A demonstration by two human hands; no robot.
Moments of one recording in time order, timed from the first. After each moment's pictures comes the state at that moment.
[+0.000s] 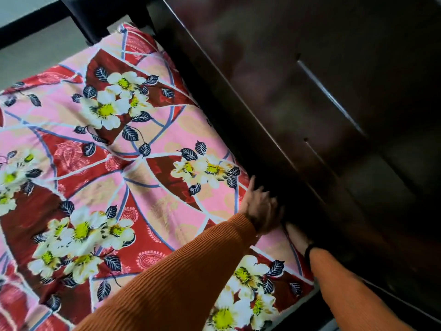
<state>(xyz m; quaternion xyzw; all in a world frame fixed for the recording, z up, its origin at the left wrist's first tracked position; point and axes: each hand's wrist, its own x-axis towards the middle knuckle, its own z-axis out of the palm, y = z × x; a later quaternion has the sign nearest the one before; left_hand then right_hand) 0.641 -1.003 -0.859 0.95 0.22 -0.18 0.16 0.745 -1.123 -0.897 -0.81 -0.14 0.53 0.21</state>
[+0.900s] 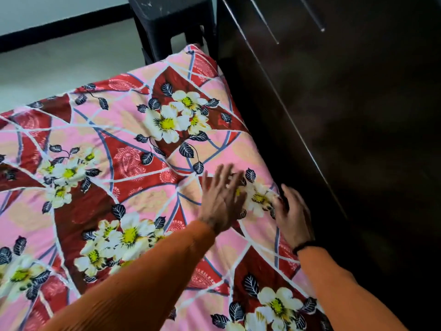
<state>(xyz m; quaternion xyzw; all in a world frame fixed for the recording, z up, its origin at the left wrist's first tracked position) 0.464 -0.867 -0.835 0.84 0.50 0.03 0.22 0.664 -0.955 -0.827 -0.82 -0.44 0.30 0.22</state>
